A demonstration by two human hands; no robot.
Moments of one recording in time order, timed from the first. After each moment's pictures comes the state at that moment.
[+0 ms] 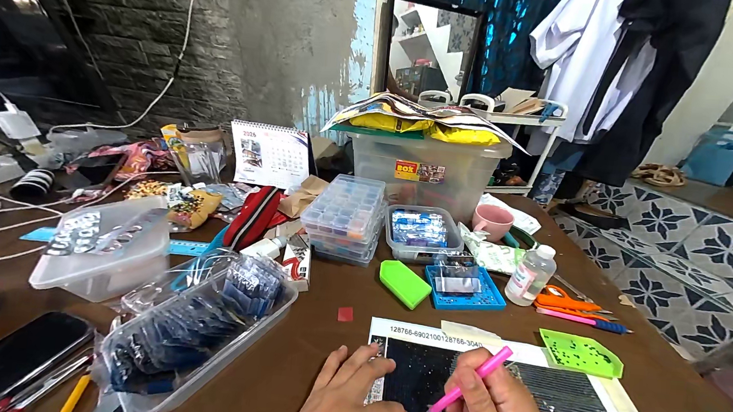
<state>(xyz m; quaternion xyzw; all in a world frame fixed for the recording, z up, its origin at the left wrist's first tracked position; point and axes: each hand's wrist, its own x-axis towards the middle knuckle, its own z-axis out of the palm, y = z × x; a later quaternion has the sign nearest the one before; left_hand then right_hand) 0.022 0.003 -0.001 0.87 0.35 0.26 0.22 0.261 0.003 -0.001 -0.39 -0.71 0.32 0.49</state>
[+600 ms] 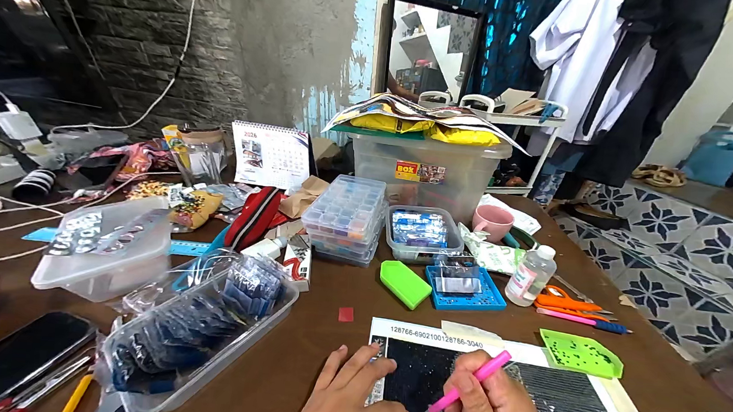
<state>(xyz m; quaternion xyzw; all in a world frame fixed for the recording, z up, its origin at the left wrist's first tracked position) 0.023 0.003 -0.001 0.88 0.35 0.25 0.21 0.261 0.002 -0.001 -0.39 -0.73 0.29 0.48</state>
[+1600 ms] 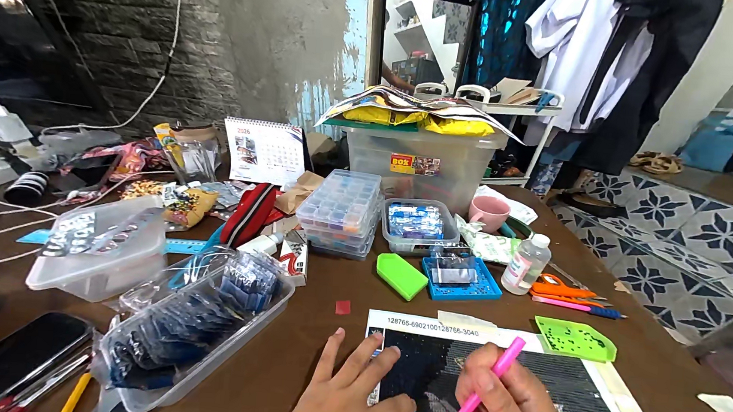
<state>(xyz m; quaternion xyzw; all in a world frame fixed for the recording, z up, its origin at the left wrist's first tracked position) 0.026 0.000 0.000 0.91 0.34 0.20 0.08 0.270 0.000 0.002 -0.29 -0.71 0.36 0.53</state>
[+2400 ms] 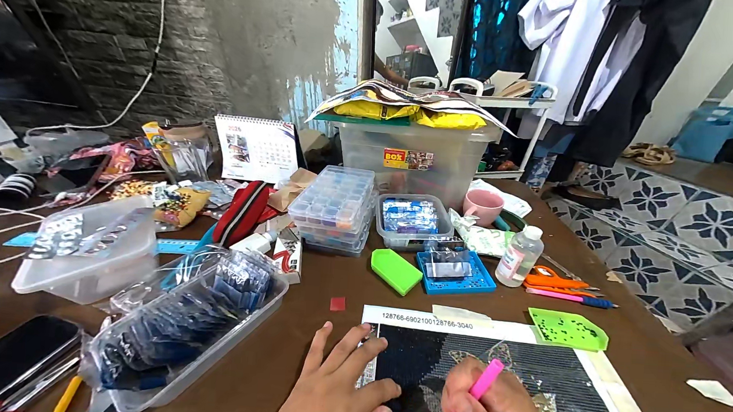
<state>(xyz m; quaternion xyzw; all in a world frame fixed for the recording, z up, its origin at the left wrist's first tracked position) 0.021 0.006 -0.005 0.90 0.35 0.24 0.09 0.271 0.004 -0.001 -0.21 -0.80 0.30 0.49</state>
